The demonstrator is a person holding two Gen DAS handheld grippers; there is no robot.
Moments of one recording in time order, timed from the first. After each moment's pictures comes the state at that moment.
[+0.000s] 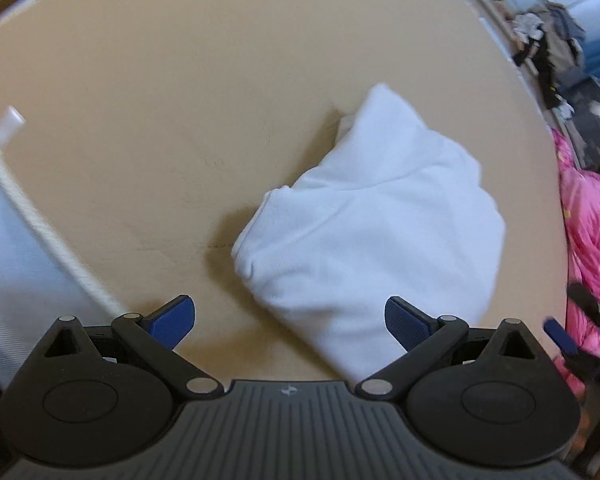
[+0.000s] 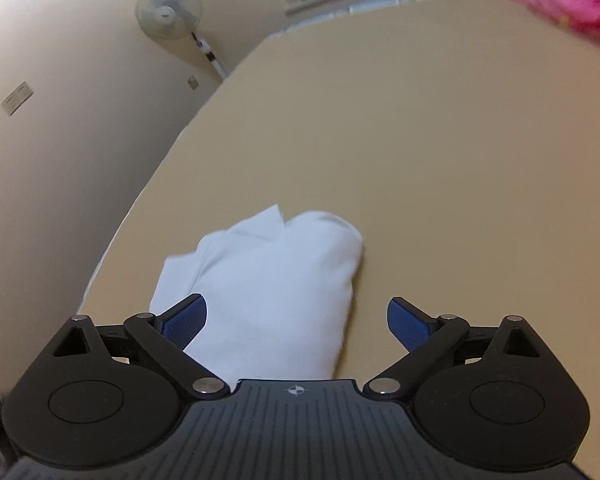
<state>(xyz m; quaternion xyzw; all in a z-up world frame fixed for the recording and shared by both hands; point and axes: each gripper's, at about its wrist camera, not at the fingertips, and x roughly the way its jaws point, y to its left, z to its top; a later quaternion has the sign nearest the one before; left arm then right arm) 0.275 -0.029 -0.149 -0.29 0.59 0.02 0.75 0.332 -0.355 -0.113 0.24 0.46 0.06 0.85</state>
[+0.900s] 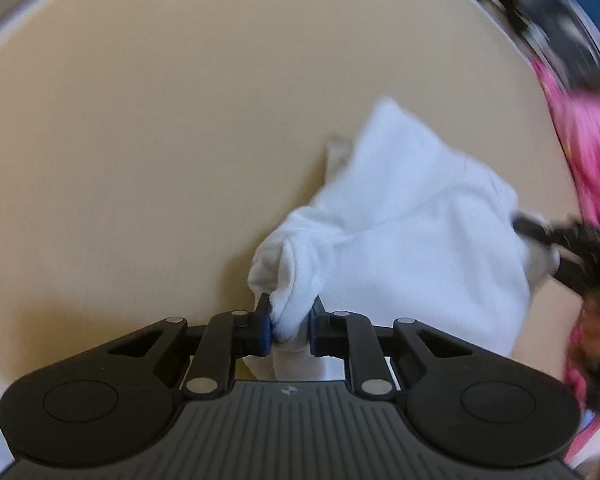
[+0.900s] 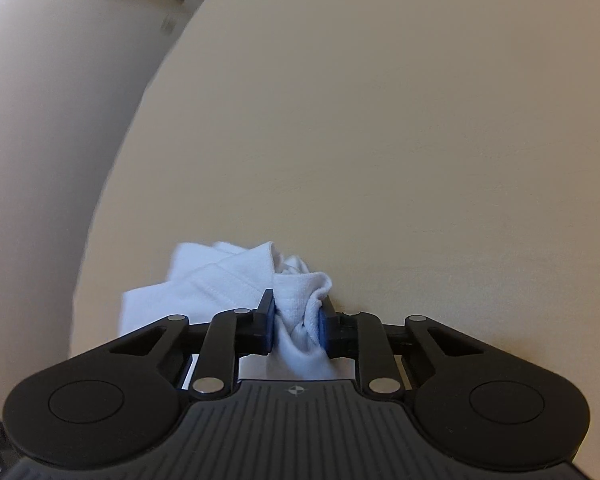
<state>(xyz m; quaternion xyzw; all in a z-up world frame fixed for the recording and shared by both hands) 0.390 -0.057 -0.153 -0.14 0.61 -0.08 0.78 0.411 -0.369 -0.171 0.32 0.51 0.04 0.80</state>
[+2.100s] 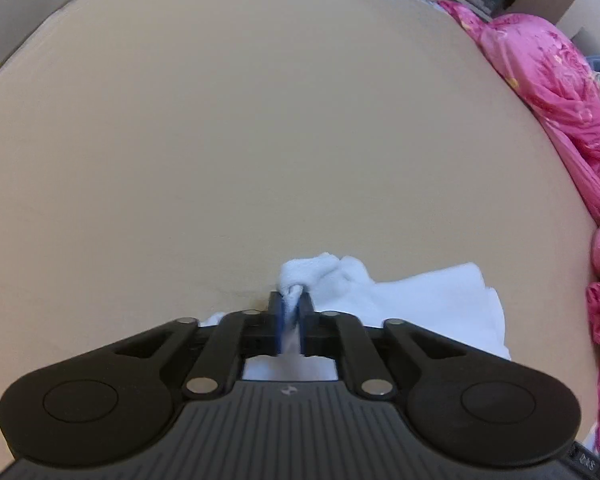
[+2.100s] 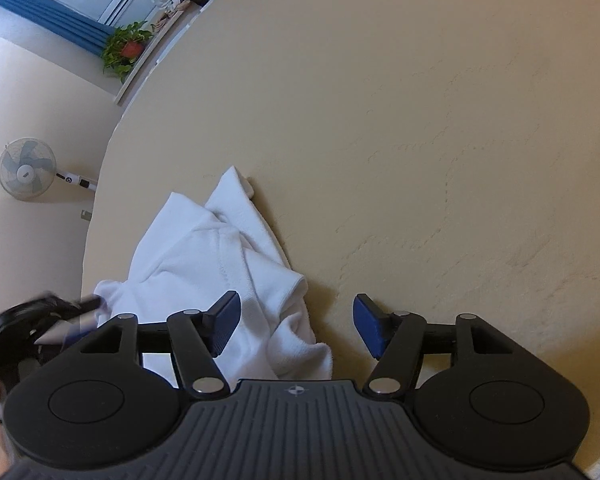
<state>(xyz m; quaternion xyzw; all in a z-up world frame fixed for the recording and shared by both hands) 0.520 -0.174 -0.167 -0.01 0.54 -0.18 0.82 0.211 -0.409 -0.200 0.46 0.39 -0.15 0.78</state>
